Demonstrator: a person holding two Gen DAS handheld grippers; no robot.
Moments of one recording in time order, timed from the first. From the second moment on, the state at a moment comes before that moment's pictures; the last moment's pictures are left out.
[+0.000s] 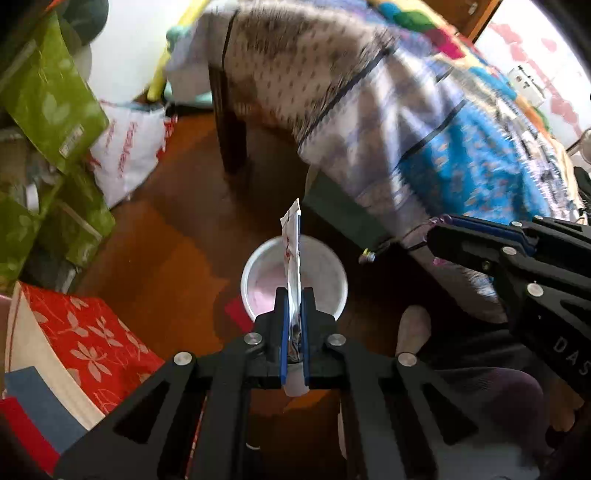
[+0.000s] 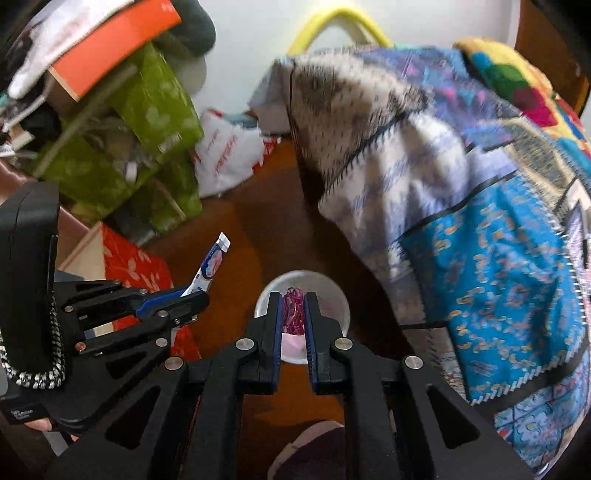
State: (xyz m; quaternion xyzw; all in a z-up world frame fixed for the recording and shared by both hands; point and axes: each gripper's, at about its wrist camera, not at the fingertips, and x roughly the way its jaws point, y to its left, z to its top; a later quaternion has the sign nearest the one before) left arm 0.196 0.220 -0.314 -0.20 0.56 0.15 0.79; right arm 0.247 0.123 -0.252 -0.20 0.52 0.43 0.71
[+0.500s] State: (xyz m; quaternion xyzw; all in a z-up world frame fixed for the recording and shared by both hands) left arm 0.221 0.244 -0.403 -0.27 0.62 0.15 0.72; right arm 0.287 0.161 -0.357 -0.21 0.61 0.42 0.64
